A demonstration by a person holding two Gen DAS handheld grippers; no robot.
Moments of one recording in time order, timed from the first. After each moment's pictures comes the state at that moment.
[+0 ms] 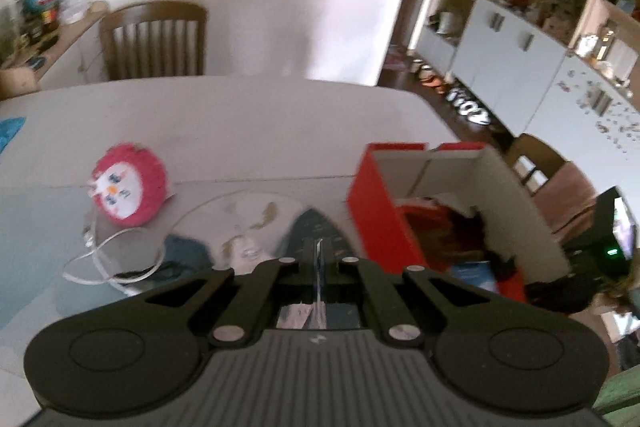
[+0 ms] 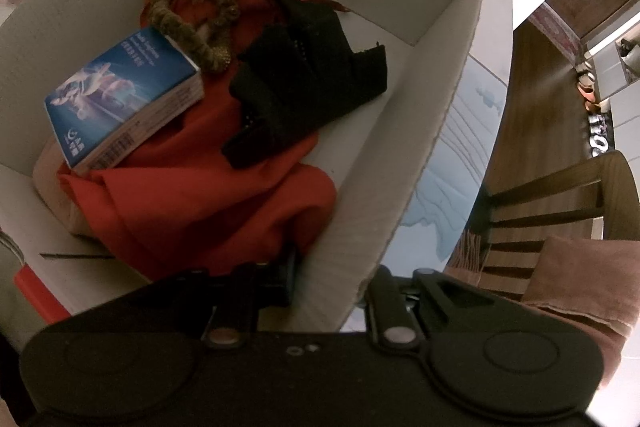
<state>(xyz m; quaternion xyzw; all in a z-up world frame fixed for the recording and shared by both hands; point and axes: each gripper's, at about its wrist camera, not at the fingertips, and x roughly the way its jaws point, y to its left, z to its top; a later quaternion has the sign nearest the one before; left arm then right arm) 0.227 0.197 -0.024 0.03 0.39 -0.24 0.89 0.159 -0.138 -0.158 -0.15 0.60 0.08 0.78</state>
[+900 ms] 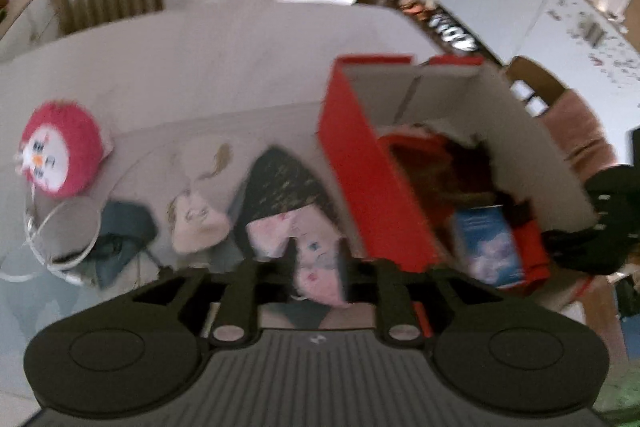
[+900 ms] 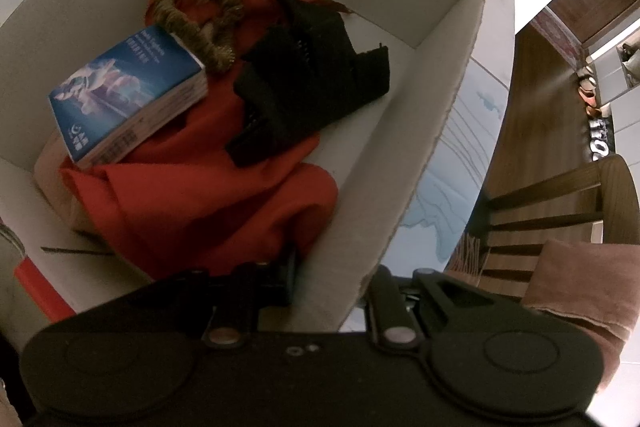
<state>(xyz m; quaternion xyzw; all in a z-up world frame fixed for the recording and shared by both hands) 0.262 0.144 -0.098 0.08 0.49 -0.25 0.83 0.159 -0.137 -0.157 -0.16 0.60 0.08 0.78</state>
